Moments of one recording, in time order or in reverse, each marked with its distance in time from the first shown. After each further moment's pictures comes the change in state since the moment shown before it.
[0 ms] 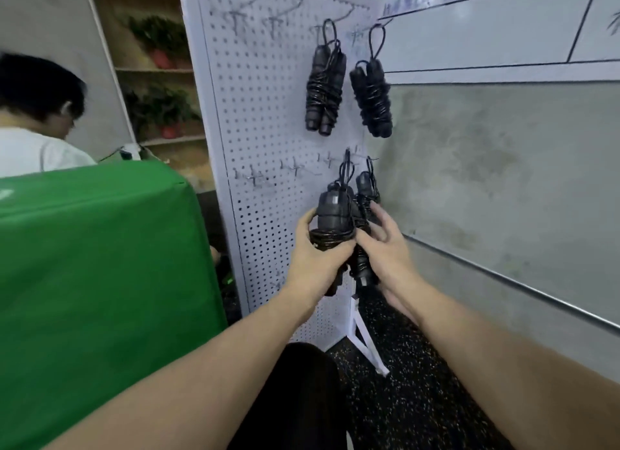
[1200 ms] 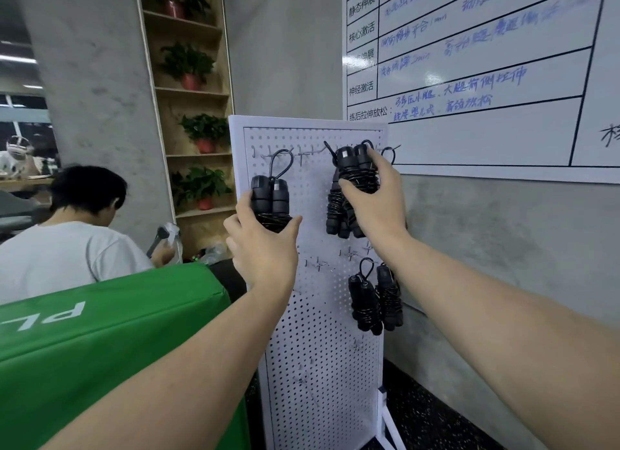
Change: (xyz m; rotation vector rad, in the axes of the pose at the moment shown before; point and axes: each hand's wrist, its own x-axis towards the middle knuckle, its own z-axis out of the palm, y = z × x) left_hand 0.078 0.163 -0.045 0.566 0.745 0.288; right_hand 0.094 -0.190 0.094 -0.364 0.115 -0.524
